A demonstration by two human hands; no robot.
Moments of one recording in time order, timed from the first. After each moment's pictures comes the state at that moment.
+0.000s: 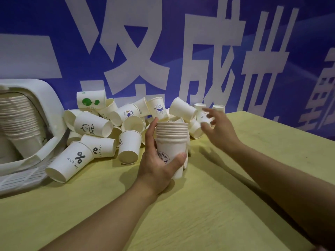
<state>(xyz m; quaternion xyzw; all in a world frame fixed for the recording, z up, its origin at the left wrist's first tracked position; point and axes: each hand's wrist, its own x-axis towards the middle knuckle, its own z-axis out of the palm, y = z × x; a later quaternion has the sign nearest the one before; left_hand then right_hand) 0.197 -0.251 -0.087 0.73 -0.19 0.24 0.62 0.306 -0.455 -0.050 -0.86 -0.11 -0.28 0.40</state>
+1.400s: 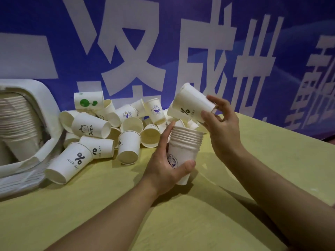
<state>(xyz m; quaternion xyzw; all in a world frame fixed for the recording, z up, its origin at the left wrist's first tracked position) 0.194 -0.253 -0.086 0.74 -0.27 0.14 0.60 0.225 -0.417 -0.022 -0.64 -0.16 -0.30 0.69</state>
